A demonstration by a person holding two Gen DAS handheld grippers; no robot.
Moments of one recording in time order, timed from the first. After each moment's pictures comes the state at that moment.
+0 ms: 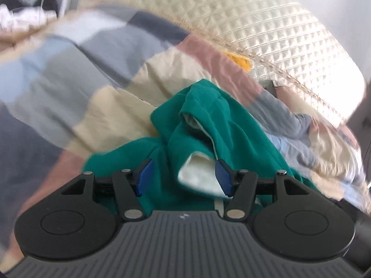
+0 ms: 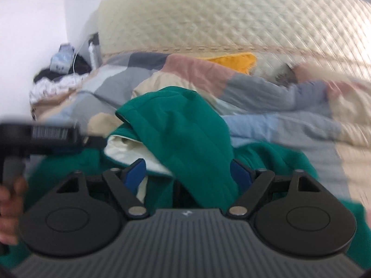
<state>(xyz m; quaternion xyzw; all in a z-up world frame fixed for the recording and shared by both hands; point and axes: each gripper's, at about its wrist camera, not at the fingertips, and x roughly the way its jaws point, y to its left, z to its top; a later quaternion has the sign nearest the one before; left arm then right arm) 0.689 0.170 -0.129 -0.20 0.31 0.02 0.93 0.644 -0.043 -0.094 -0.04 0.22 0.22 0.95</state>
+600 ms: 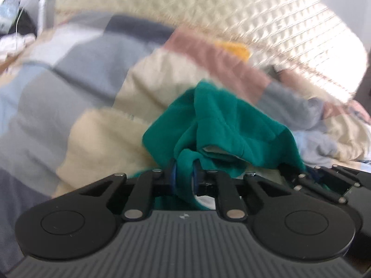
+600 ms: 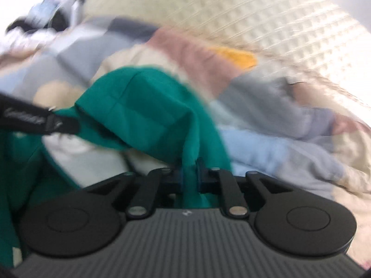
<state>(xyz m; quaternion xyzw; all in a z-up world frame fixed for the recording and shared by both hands) 0.742 0.168 -0.123 -0.11 0.31 0.01 0.95 0.704 -0.010 -0.092 -0.11 0.22 0.14 0.96</state>
